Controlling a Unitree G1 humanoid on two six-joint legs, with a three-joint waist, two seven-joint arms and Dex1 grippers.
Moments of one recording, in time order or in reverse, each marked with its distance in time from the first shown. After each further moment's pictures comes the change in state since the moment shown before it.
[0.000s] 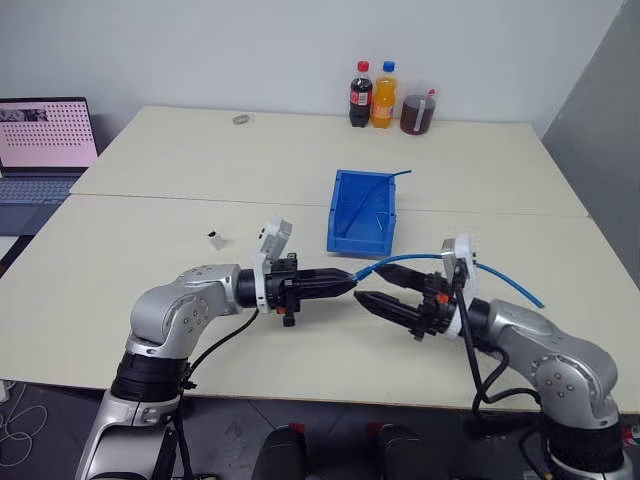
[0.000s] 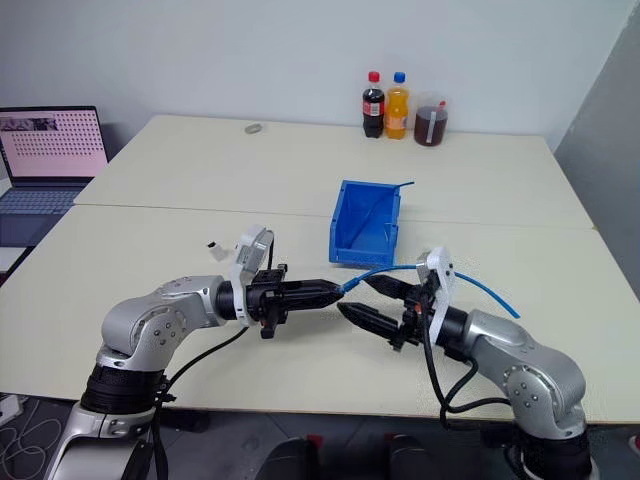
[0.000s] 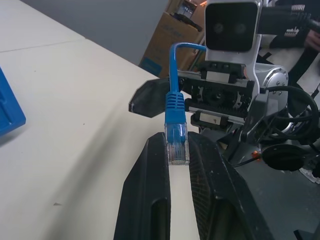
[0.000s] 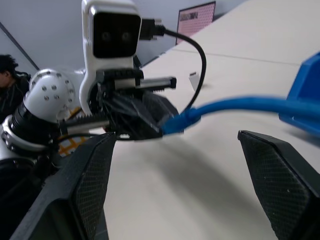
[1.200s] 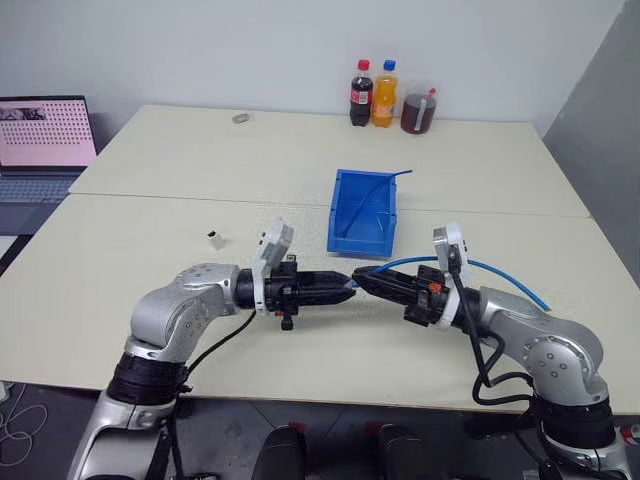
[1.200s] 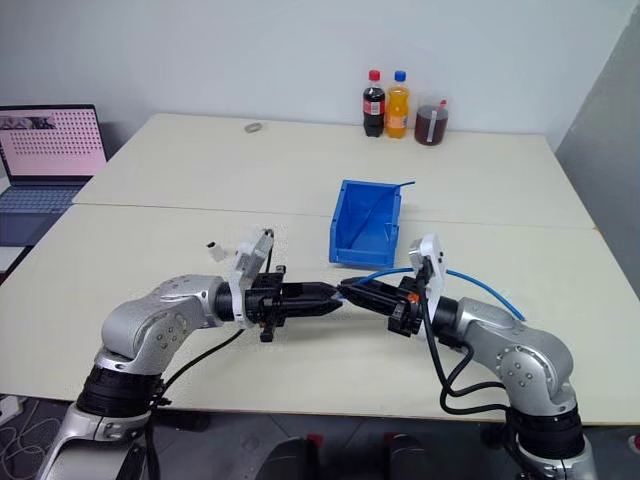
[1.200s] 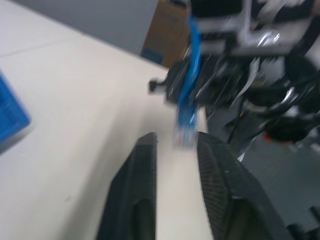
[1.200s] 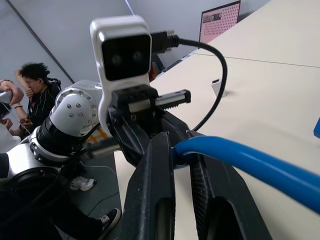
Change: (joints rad) left arm 0.045 0.070 -0.061 0.024 0.137 -0.172 -0.057; right arm -0.072 -0.028 0.042 0.095 0.079 -0.008 0.020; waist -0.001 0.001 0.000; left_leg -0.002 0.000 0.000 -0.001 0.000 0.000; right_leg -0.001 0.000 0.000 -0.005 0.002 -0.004
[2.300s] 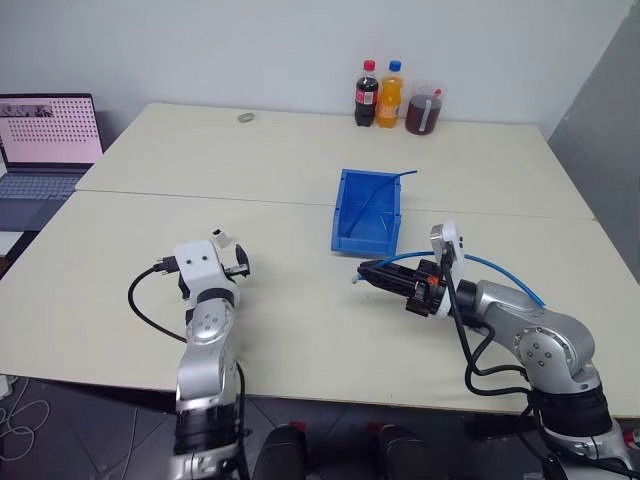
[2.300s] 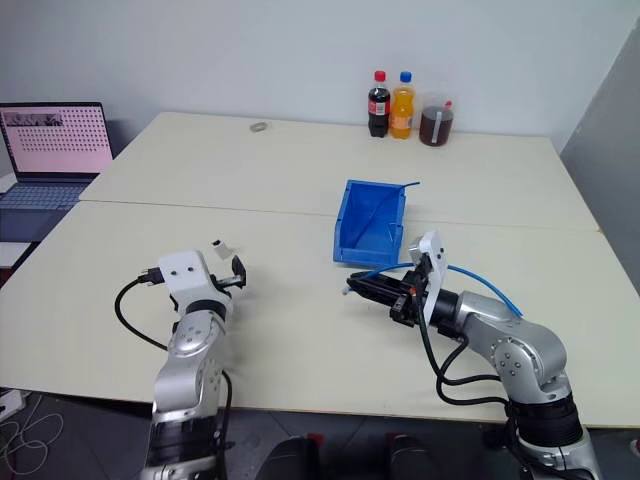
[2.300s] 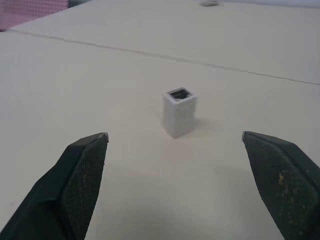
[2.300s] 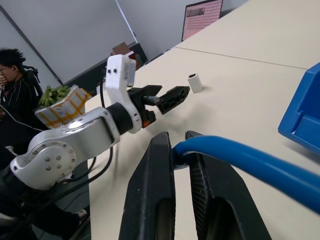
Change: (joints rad) left arm 0.106 -0.537 0.355 0.142 0.590 -0.310 1.434; right arm -0.030 -0.029 0.058 0.104 -0.124 -0.105 0.044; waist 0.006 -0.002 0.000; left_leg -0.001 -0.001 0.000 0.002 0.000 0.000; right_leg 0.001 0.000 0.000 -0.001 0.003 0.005
